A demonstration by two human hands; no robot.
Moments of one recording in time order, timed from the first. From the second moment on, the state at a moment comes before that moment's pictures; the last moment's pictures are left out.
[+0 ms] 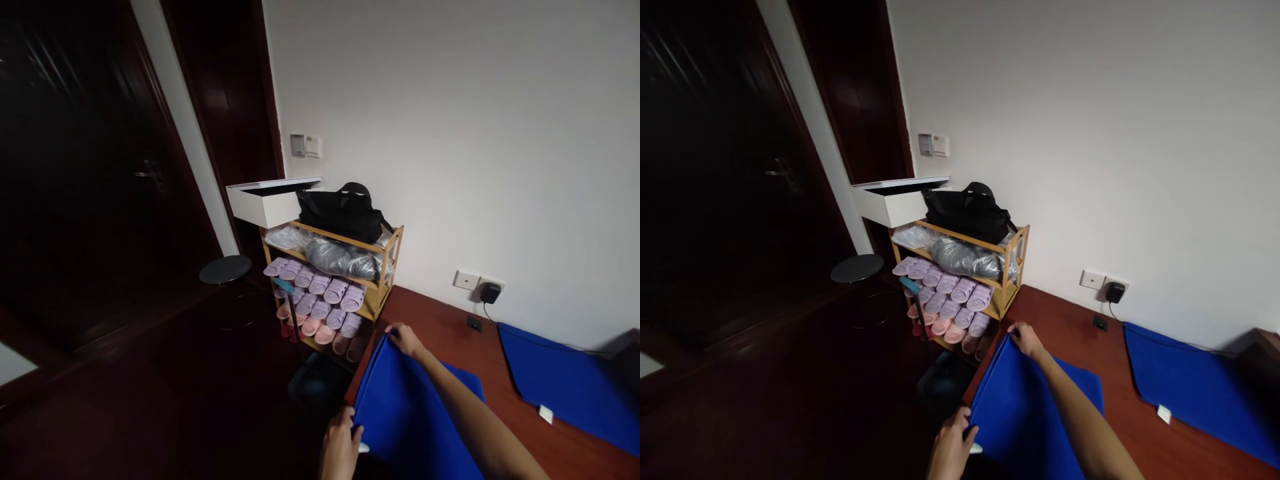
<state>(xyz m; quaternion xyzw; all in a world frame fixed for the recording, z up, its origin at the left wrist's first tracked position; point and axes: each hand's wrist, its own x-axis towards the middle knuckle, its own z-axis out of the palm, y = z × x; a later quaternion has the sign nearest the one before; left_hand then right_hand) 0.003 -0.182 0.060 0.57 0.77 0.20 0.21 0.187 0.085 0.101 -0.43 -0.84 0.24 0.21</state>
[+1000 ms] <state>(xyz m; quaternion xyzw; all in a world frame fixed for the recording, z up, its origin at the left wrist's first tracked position) 0.070 -0.198 0.367 0.75 0.47 0.47 0.00 0.477 -0.163 0.363 -0.44 -0.73 0.19 0.49</state>
